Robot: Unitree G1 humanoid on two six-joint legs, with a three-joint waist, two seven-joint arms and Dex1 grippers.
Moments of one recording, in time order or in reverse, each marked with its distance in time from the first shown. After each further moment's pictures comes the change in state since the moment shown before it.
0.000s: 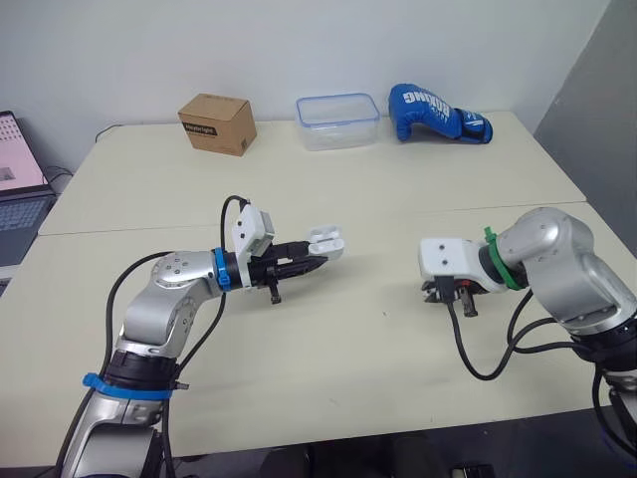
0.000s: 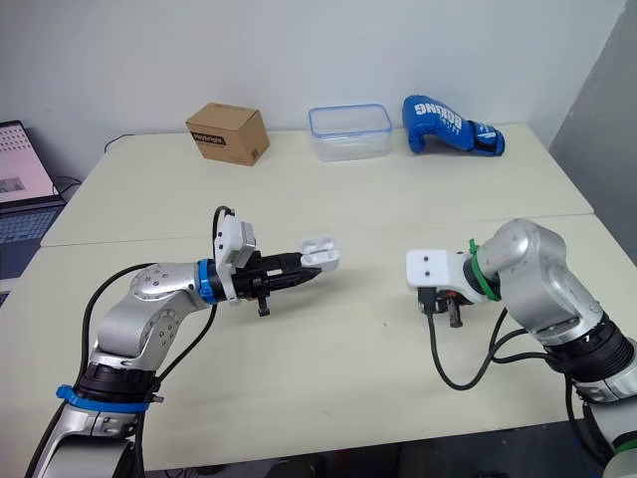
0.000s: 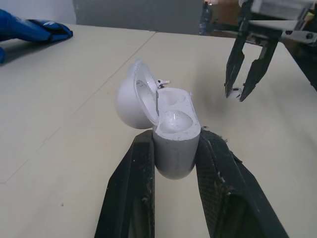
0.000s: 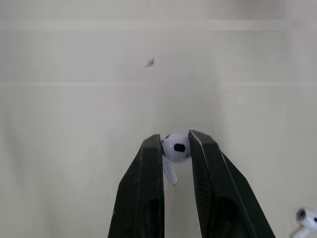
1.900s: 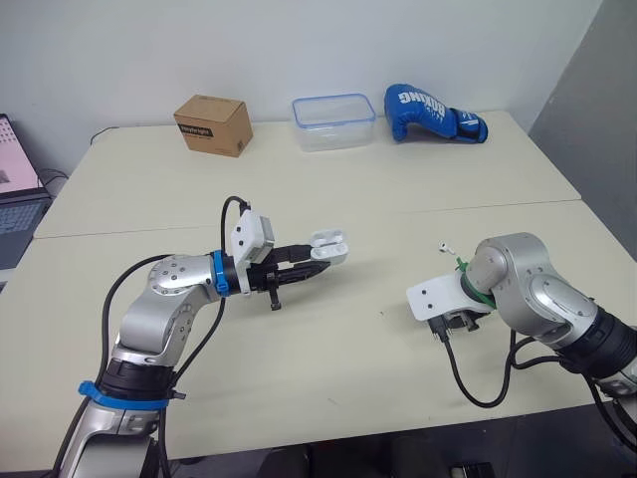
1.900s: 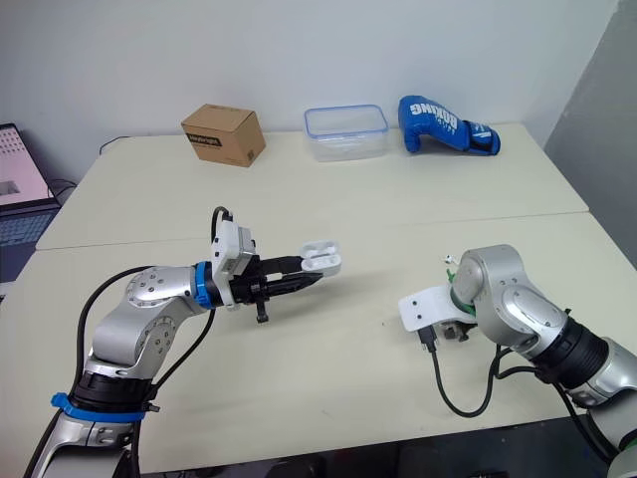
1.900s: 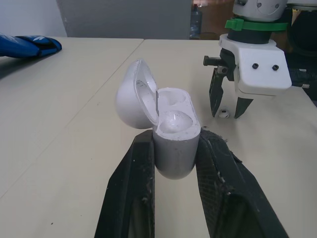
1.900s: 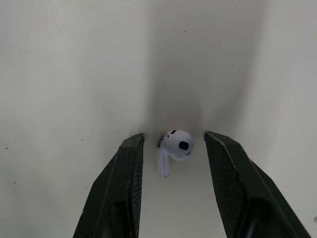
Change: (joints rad) left arm 0.053 0.009 0.008 -0.093 -0.002 -0.025 0.007; right arm -0.061 -0.068 0.402 0.044 -0.410 -0.204 0.084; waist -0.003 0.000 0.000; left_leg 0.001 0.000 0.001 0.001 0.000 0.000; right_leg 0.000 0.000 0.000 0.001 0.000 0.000
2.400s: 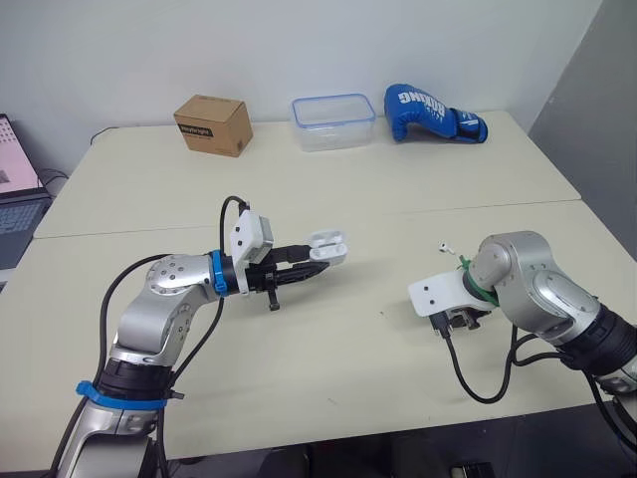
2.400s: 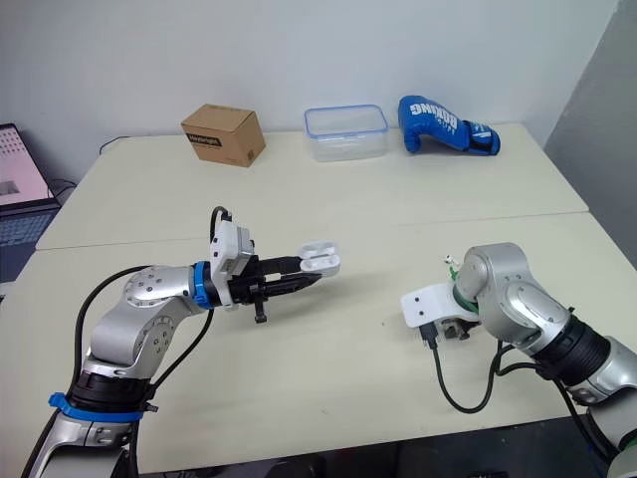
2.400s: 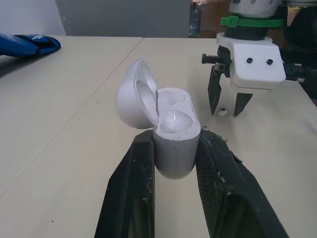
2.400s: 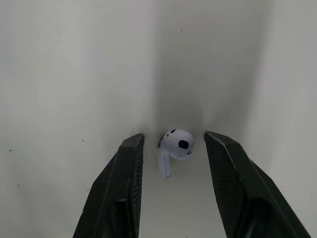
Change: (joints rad) left arm 0.000 0.008 0.001 0.000 -0.001 0.001 -0.007; right arm 0.005 0.001 -0.031 0.033 0.043 -0.006 -0.003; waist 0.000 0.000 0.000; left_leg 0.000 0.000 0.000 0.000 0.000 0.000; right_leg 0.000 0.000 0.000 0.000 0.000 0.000
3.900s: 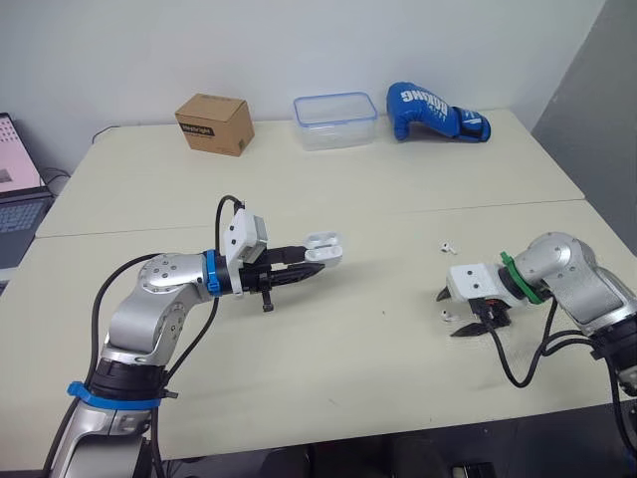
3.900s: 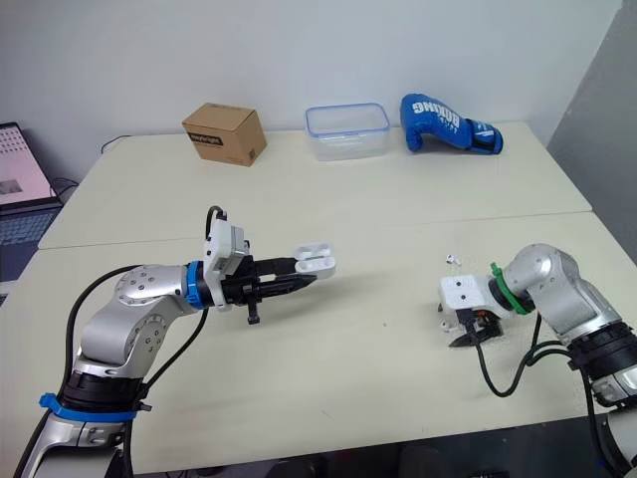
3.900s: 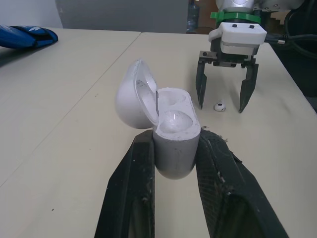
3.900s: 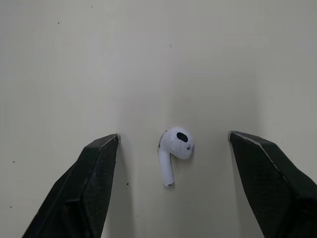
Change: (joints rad) left arm 0.002 0.025 0.019 -0.008 -0.016 0.036 -0.029; right arm 0.124 -0.044 -0.273 0.368 0.433 -0.458 -0.073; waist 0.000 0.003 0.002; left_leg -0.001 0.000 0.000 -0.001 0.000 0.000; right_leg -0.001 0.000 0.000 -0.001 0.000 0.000
